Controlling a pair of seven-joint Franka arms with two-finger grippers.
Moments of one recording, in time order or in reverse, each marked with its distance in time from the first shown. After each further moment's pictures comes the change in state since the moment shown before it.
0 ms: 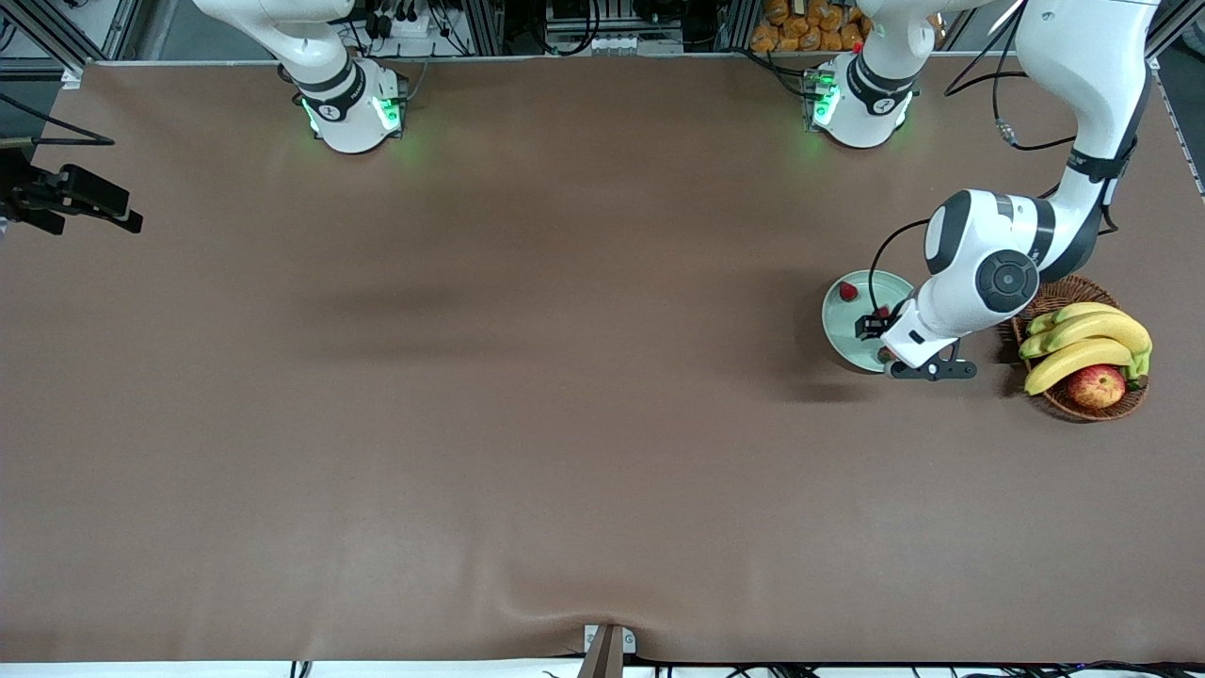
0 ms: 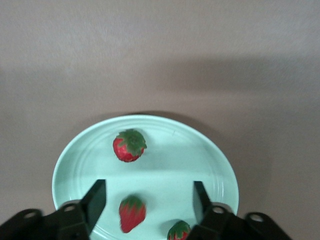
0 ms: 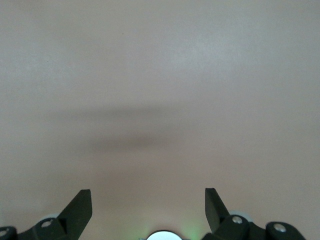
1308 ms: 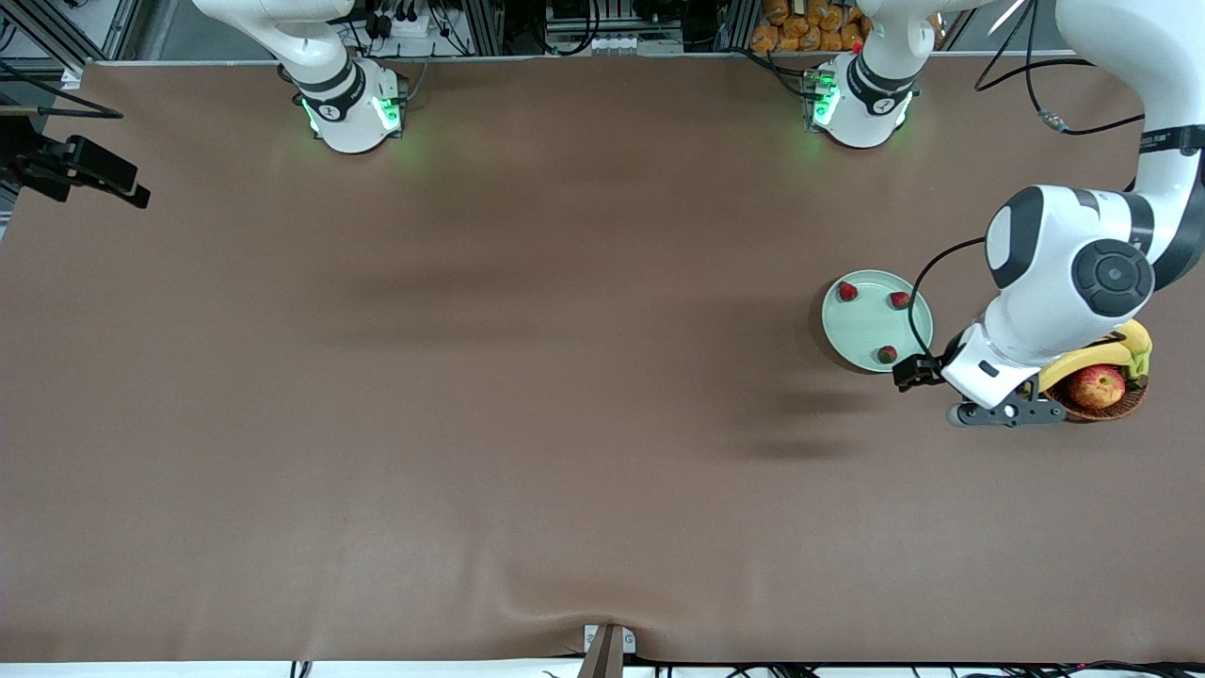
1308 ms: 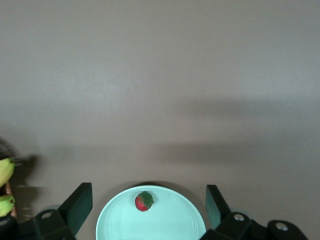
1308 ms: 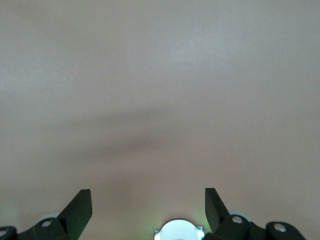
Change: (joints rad) left arm -0.005 0.000 -0.005 0.353 0.000 -0.159 0.000; right arm 0.023 -0.019 0.034 0.058 -0.015 -0.051 0.124
